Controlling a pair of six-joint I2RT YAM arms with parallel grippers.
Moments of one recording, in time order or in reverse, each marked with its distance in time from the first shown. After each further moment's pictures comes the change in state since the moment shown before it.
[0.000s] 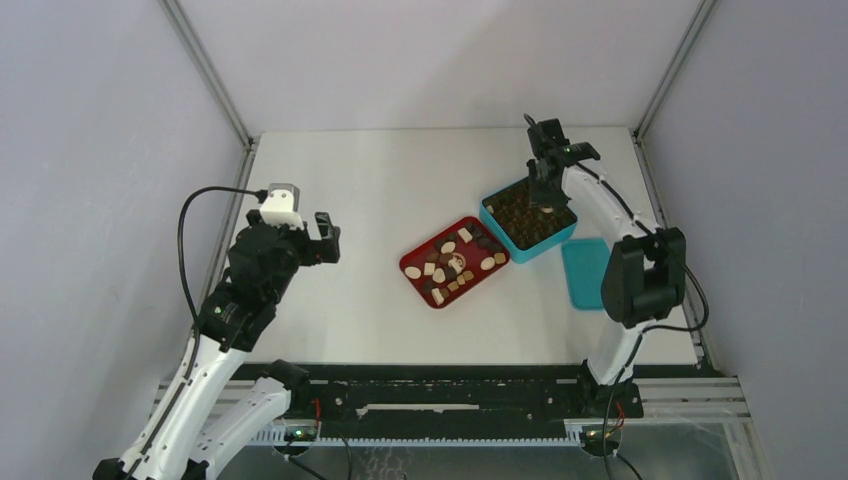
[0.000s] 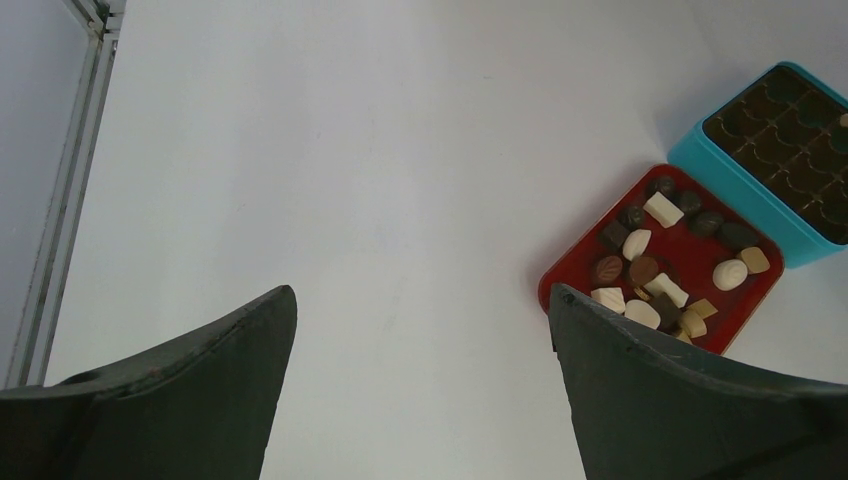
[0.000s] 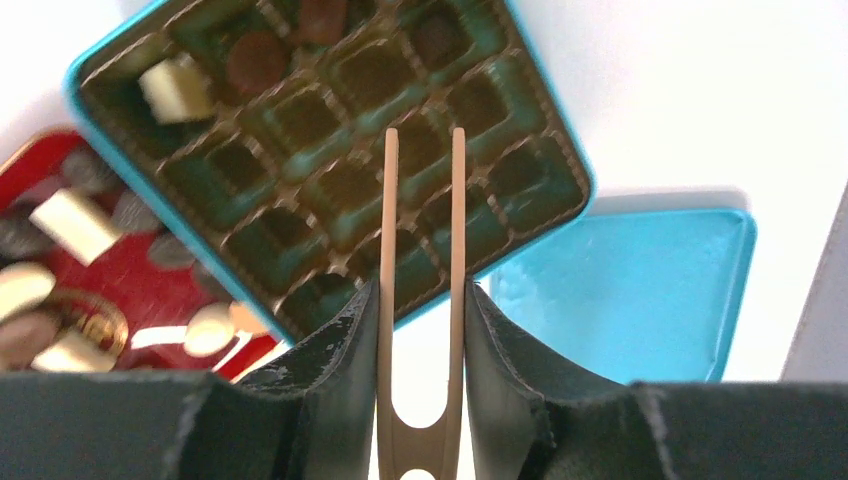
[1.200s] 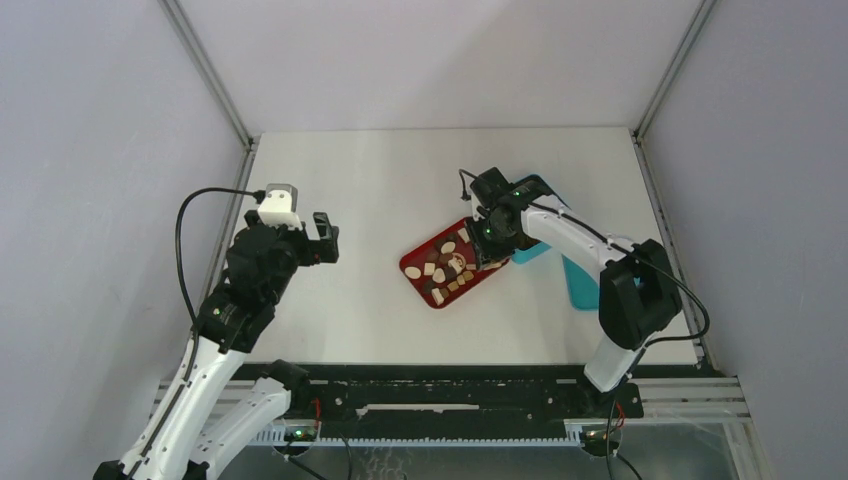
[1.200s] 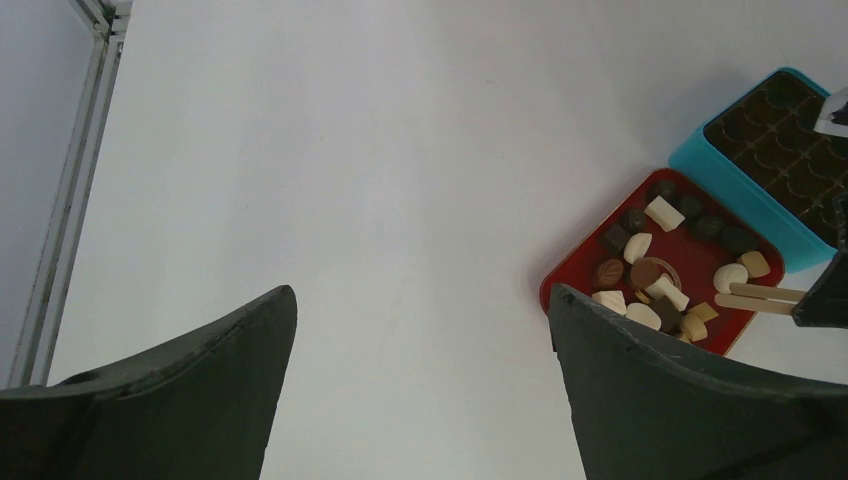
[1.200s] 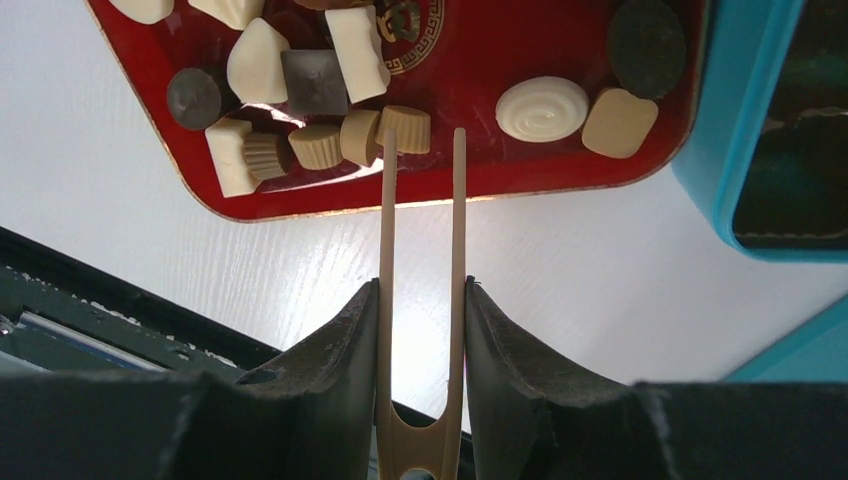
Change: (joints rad) left arm 0.007 -0.008 0.000 0.000 0.000 0.000; right arm 0.334 -0.140 -0.259 -0.022 -0.371 0.003
